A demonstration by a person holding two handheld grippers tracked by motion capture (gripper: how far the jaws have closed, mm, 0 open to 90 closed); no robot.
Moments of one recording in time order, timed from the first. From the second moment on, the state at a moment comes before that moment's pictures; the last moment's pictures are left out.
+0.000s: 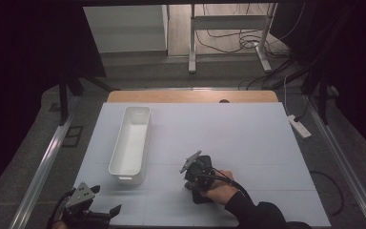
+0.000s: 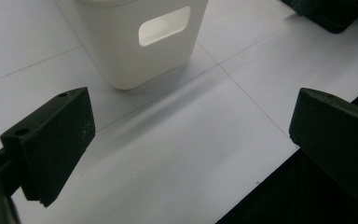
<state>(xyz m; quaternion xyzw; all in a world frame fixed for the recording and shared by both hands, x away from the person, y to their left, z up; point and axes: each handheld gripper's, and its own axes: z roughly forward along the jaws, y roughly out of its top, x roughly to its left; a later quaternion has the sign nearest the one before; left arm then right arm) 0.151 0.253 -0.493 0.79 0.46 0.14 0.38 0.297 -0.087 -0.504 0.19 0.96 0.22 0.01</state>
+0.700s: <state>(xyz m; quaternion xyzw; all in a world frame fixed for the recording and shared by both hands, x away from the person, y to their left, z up) 0.151 0.253 -0.493 0.79 0.46 0.14 0.37 0.315 -0.153 -0.500 0.26 0.94 0.21 0.05</state>
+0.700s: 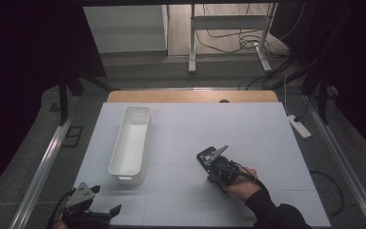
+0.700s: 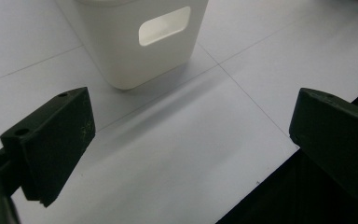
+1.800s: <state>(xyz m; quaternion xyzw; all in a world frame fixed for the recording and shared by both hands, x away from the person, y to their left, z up) 0.152 0.252 -0.493 0.80 0.46 0.14 0.37 0.322 -0.164 -0.477 0.28 0.92 0.23 0.11</state>
